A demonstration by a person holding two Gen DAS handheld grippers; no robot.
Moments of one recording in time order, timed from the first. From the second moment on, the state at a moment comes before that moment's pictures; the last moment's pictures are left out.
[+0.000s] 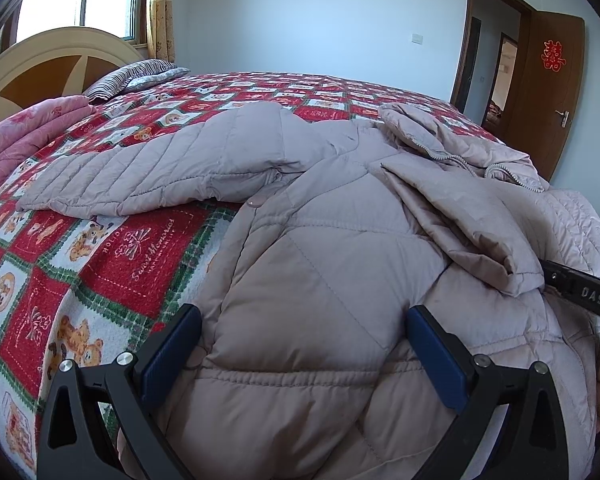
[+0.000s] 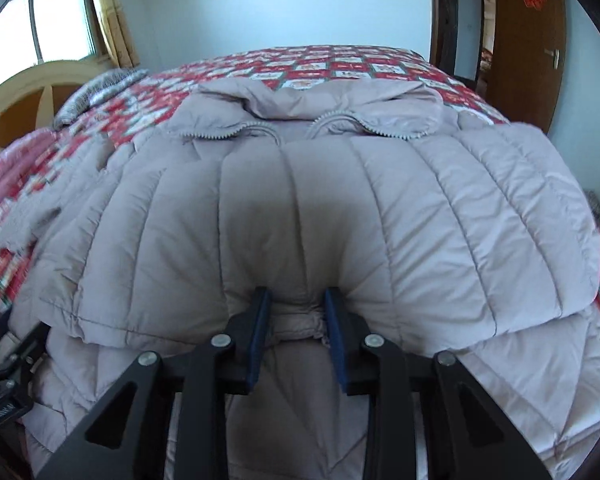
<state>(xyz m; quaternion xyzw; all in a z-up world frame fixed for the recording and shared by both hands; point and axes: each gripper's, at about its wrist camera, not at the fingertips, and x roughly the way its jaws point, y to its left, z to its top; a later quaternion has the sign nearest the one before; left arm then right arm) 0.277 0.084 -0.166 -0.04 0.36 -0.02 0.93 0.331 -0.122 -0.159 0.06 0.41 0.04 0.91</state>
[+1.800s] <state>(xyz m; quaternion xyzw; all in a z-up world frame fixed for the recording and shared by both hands) 0.389 0.370 -0.140 -0.31 0.33 0.19 0.87 0.315 -0.143 -0.160 0.09 0.39 0.06 0.92</state>
